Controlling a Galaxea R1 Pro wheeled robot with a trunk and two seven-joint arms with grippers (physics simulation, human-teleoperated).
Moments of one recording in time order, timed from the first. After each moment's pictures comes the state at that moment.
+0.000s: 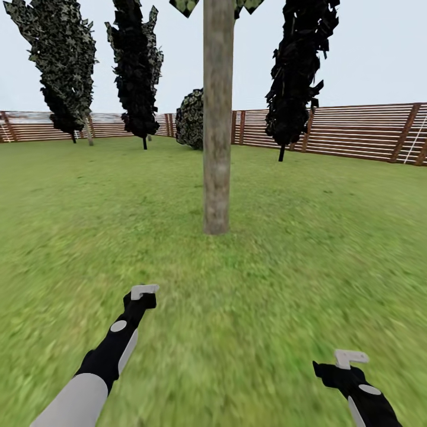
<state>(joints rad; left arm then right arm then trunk) -0.62 -0.02 0.11 -0.66 -0.06 -0.13 -0.01 -0.19 -0.14 -0.16 -1.08 -0.01 0.39 0.01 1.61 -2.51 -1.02</state>
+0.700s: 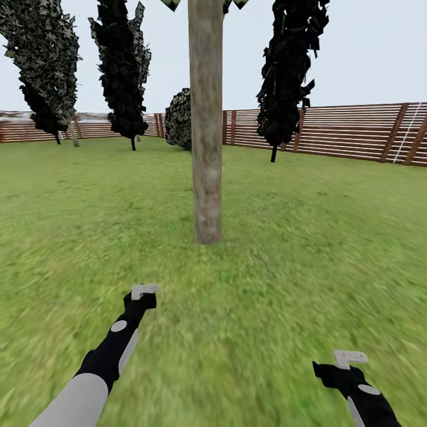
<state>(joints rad) -0.62 -0.03 0.11 -0.66 -0.06 -0.13 -0.01 -0.19 -0.14 -0.16 -1.08 0.00 0.39 0.01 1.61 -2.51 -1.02</state>
